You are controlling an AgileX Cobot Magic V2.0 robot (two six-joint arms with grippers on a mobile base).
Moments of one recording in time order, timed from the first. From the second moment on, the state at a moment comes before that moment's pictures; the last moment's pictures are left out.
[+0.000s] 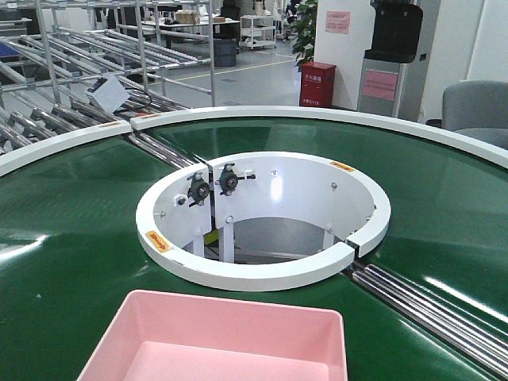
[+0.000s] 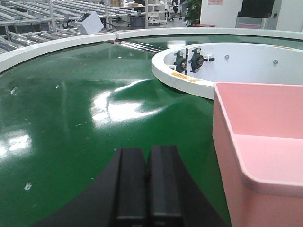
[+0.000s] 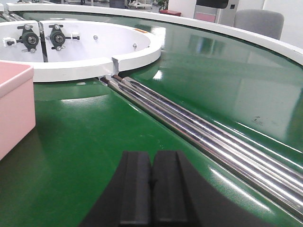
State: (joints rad) left arm -0.02 0.02 0.02 0.00 0.14 -0.03; right arm -0.04 -0.01 0.03 -0.09 0.24 -0.01
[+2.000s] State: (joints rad) left arm -0.02 0.49 -0.47 0.00 0.29 0.10; right arm -0.04 0.59 -0.47 -0.15 0.38 0.10
